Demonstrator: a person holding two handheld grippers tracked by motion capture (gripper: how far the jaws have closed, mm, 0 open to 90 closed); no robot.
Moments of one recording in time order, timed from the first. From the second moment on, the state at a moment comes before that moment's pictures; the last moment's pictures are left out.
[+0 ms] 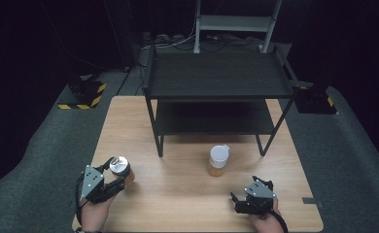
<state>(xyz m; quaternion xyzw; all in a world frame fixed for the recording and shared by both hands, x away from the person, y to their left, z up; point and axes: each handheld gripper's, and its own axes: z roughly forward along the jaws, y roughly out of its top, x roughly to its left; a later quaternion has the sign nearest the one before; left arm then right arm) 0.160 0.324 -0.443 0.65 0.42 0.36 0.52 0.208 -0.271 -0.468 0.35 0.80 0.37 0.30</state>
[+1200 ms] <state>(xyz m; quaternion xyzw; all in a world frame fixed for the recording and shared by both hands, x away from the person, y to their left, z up) 0.158 0.301 -0.379 0.62 0.36 0.35 0.60 0.211 -0.271 -0.465 0.36 0.81 0.36 0.30</state>
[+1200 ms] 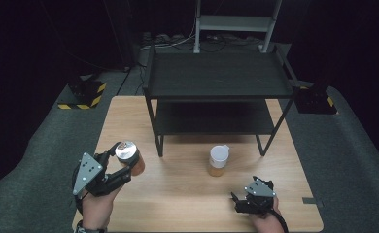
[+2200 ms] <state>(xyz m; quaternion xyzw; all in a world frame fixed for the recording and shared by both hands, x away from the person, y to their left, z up) 0.204 0.264 -0.307 0.61 0.31 0.36 0.64 0.211 -0.272 -0.465 0.36 0.81 0.36 0.30</state>
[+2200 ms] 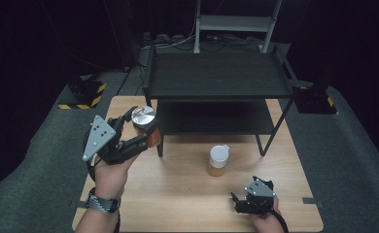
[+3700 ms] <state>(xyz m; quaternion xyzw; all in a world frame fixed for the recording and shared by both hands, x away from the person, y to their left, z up) 0.271 0.213 -0.243 0.59 0.28 0.36 0.66 0.210 -0.272 -0.466 0.35 0.81 0.36 0.30</state>
